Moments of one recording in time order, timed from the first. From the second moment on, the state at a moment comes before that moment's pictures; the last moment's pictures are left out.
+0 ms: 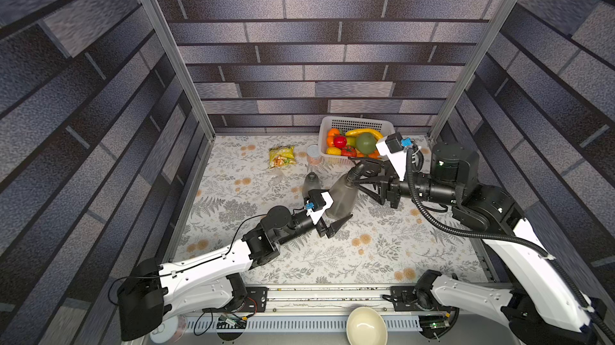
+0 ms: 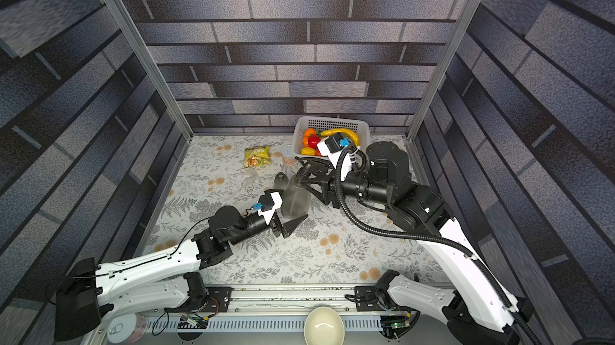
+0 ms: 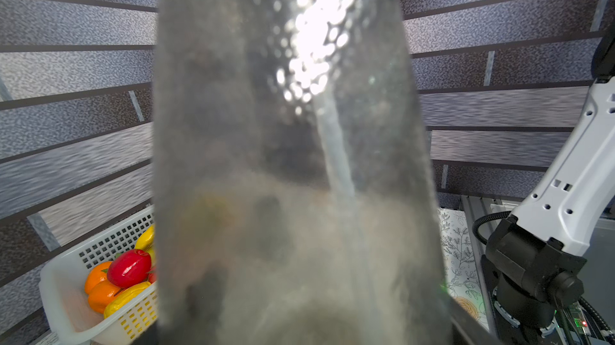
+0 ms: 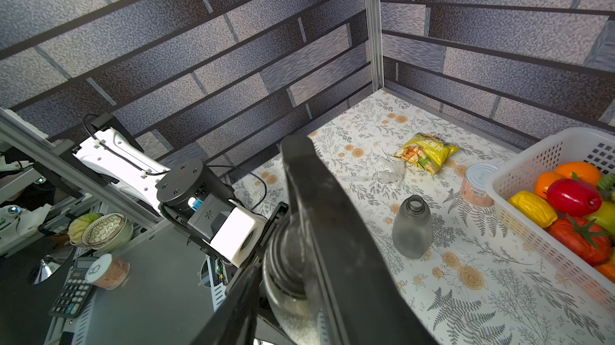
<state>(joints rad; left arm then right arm) -1.01 1.04 0.58 0.56 0.13 0.13 0.74 1.05 1.54 -0.80 -0.43 0.13</state>
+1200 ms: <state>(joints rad) -1.03 1.03 0.58 0.48 0.13 0.15 0.74 1.13 1.62 -0.81 -0.45 0.12</state>
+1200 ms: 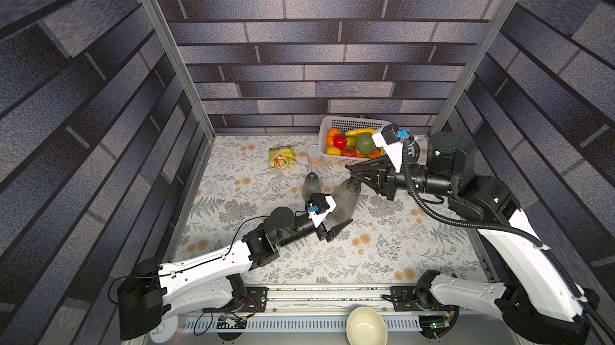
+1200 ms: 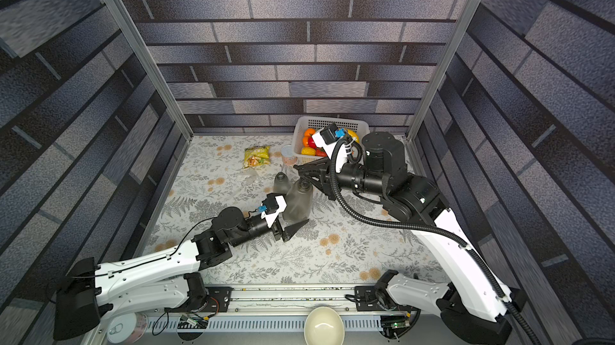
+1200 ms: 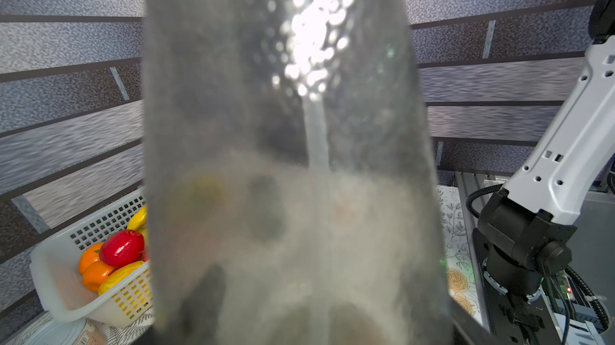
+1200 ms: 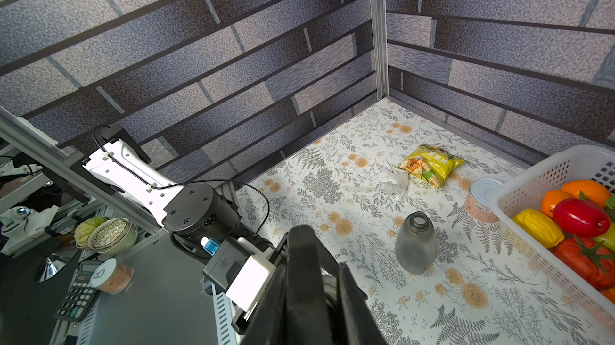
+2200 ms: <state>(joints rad) -1.06 1.28 0.57 0.79 -0.34 0.22 1.09 1.26 1.56 -0.62 0.62 0.48</state>
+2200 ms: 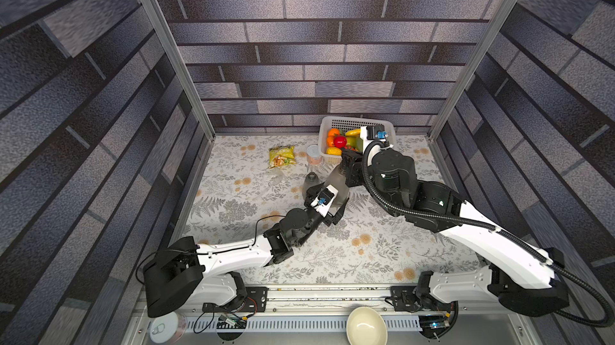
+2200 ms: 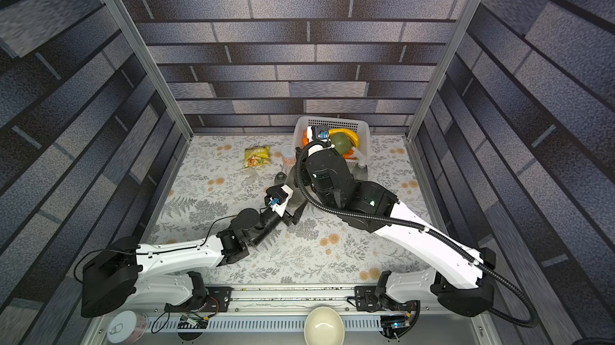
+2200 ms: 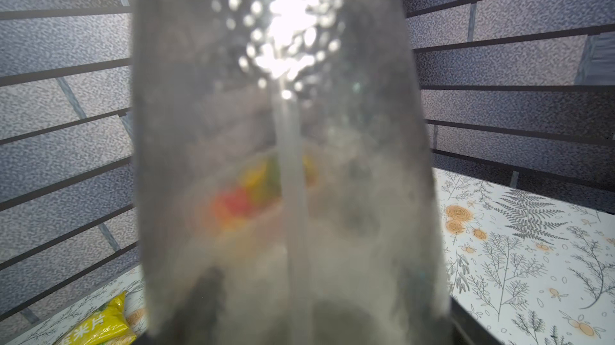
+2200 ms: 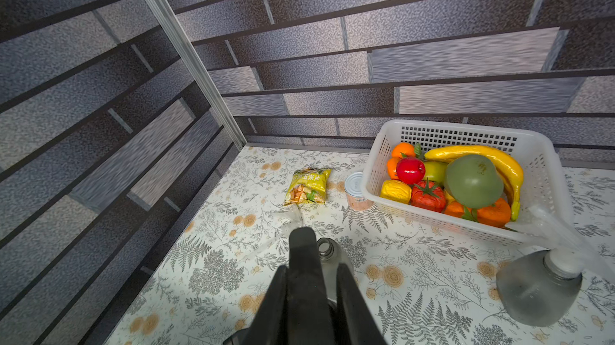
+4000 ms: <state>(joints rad) -1.07 1.32 0.55 1.12 -0.31 0.30 1.18 1.25 1.67 -0.65 0.56 0.43</state>
